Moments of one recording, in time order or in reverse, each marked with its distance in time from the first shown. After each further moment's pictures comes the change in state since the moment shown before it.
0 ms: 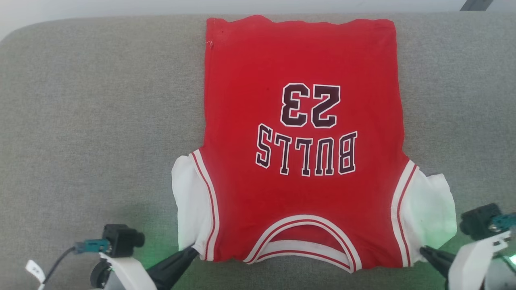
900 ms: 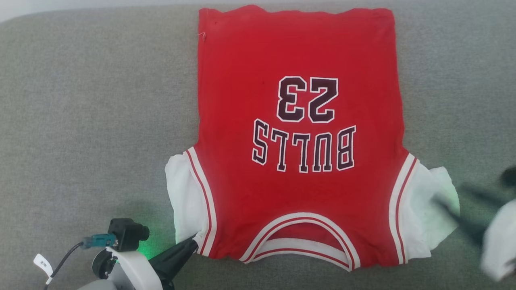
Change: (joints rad) left arm -0.023 -0.098 0.017 0.191 0.101 -0.008 -0.005; right arm -0.121 -0.131 0.028 0.001 0.077 0.000 -0.135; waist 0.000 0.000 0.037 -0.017
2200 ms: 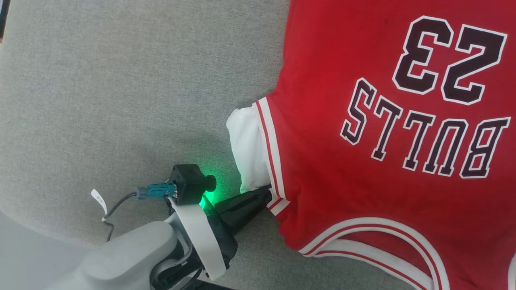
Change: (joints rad) left arm -0.257 -0.147 -0.052 -0.146 0.132 -0.009 -0.017; right arm -1.299 -0.059 0.214 0.894 -0.225 0.000 0.420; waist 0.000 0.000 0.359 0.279
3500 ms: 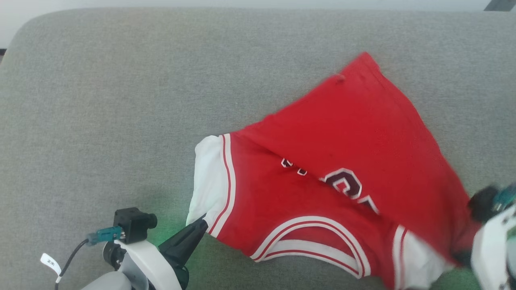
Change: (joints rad) left arm 0.345 0.070 0.276 0.055 0.014 0.014 0.020; right arm 1.174 -0.209 0.083 -0.730 0.395 0.000 -0.221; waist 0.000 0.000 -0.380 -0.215
